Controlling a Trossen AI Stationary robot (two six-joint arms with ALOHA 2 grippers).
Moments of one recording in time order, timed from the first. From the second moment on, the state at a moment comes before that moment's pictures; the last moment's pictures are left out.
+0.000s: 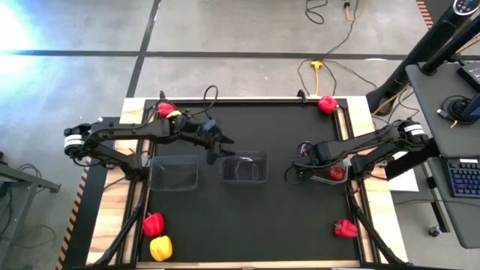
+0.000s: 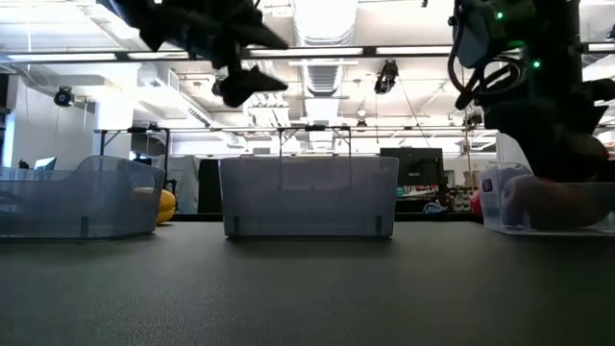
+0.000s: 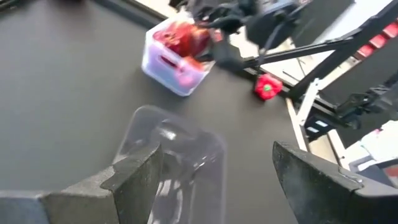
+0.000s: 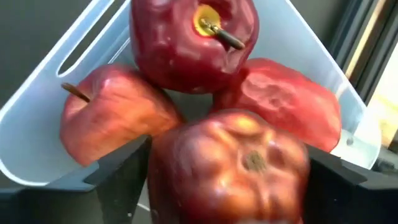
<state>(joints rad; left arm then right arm) 0.24 1.31 0.89 -0.02 0.37 -0.35 0.11 1.38 0.89 -1.30 0.22 1.25</state>
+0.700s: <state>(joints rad) 0.18 1.37 1.03 -0.03 0.31 -0.36 0.11 1.38 1.21 -1.36 0.44 1.10</state>
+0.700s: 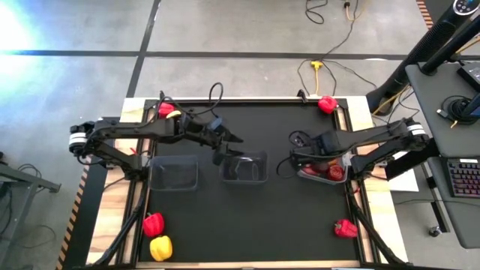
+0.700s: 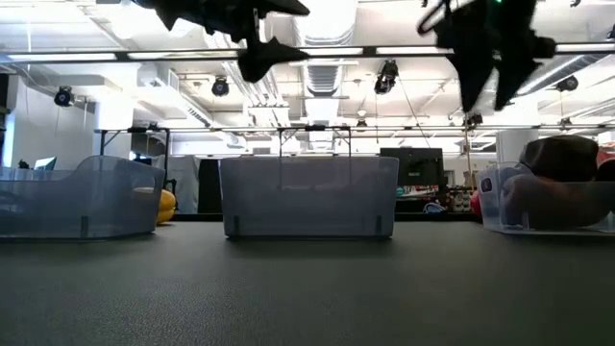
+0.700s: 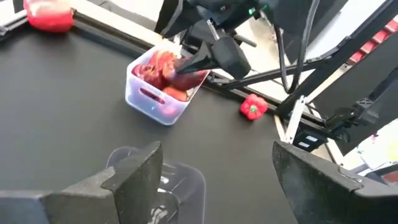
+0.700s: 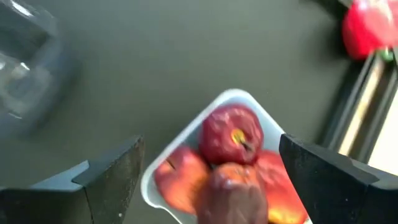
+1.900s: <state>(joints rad) 0.14 1.36 1.05 -0.13 0.33 -0.17 0.72 1.81 1.35 -1.14 -0.45 1.49</state>
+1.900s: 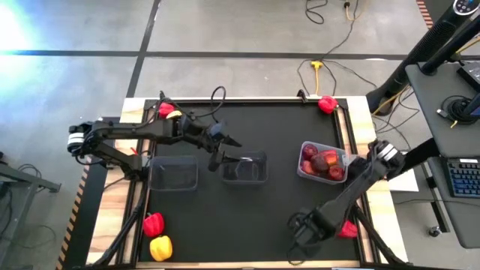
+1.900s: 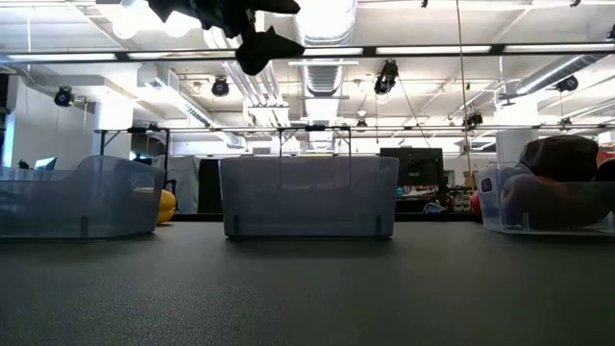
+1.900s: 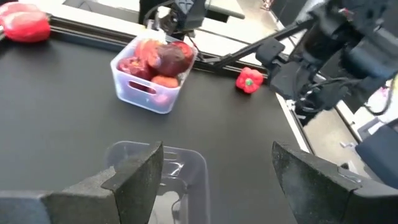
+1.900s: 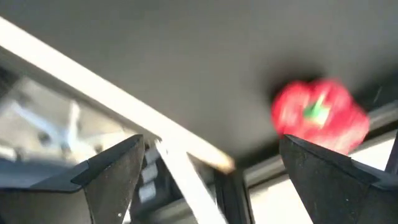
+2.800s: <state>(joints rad) -0.11 1.36 1.05 -0.14 0.32 -0.24 0.78 1.91 1.13 -1.20 -0.69 0.97</state>
